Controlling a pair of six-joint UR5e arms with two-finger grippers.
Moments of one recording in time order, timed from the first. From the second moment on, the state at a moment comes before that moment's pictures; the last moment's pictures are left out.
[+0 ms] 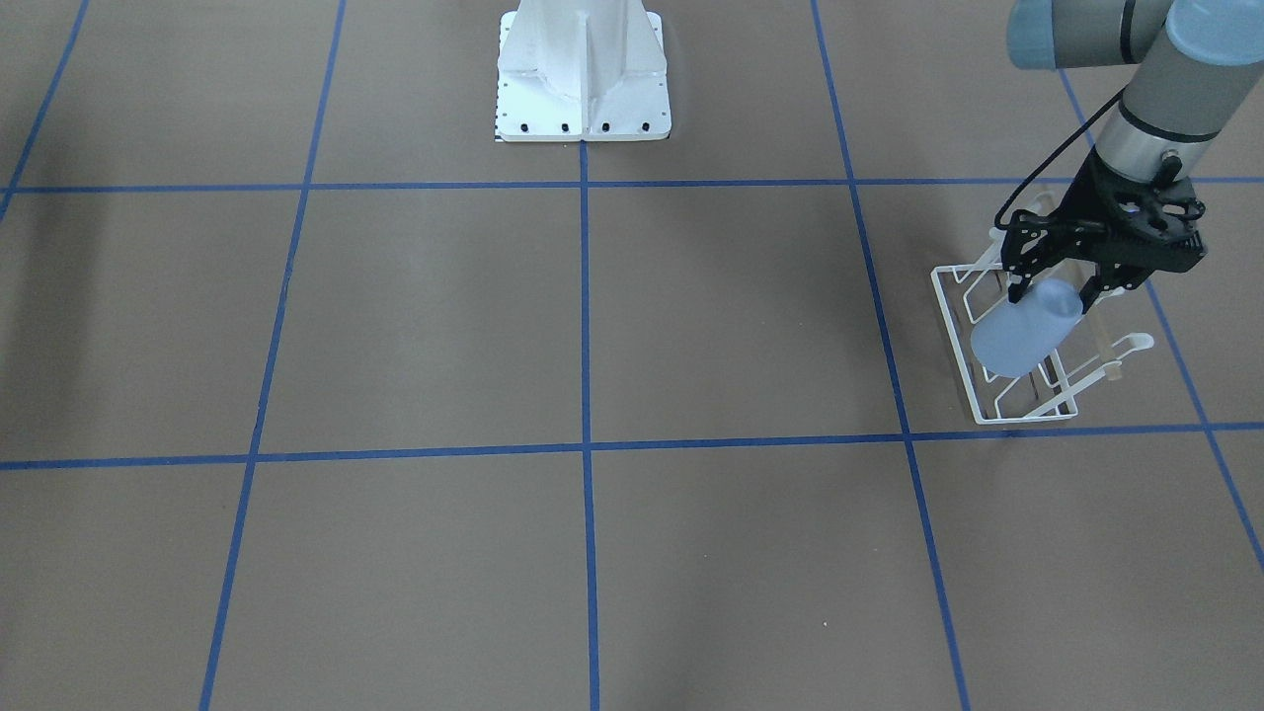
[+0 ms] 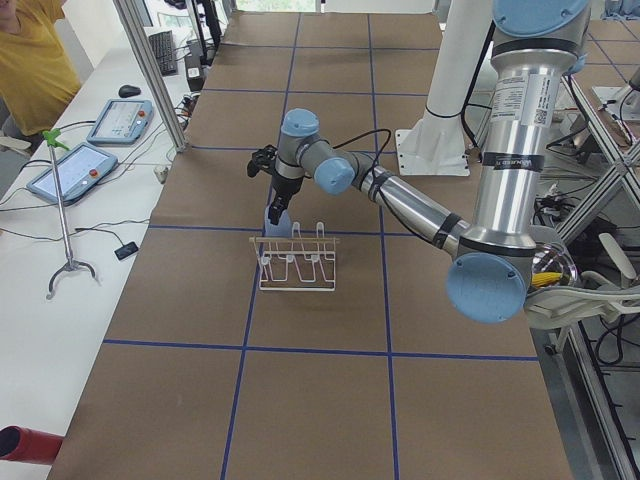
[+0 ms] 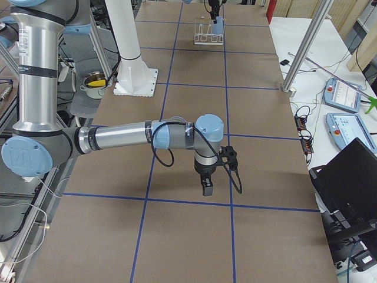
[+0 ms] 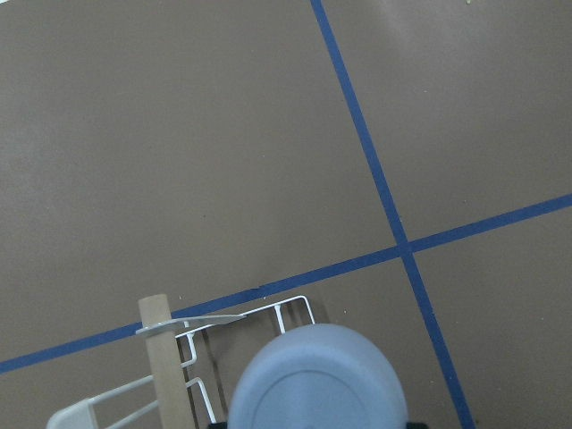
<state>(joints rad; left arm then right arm) -1.01 -1.66 -1.99 -1.74 -2.01 -0.53 1.55 -1.66 1.83 -1.72 2.24 -0.17</state>
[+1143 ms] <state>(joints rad) -1.02 -1.69 -1.94 -1.73 -2.01 -0.48 1.56 -1.66 1.79 -1.71 2.23 -0.18</state>
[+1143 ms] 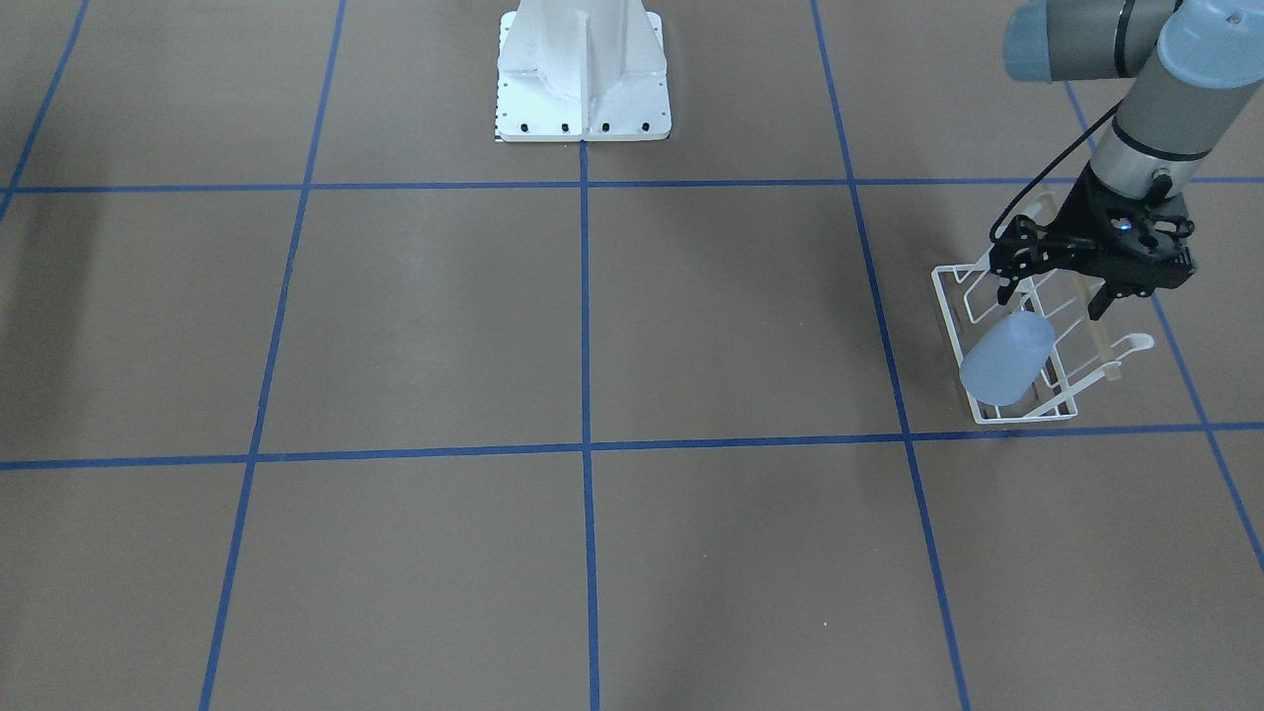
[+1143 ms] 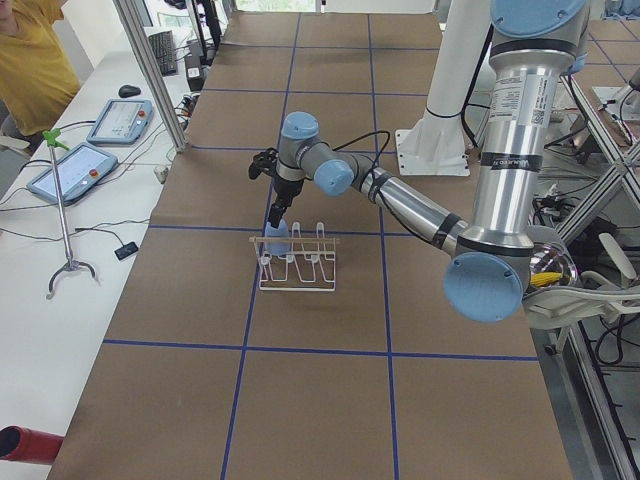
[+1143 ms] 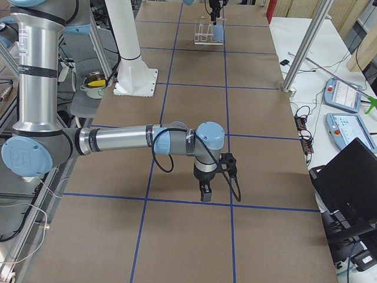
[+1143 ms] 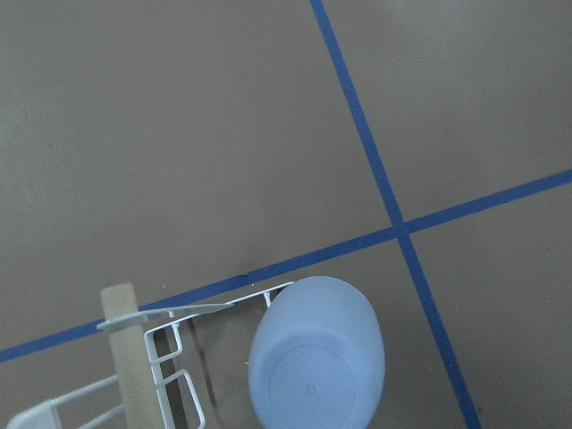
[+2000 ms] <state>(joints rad) -1.44 -1.69 -1.77 -1.54 -2.24 0.02 1.58 -1.66 1.77 -1.71 2.23 -0.18</state>
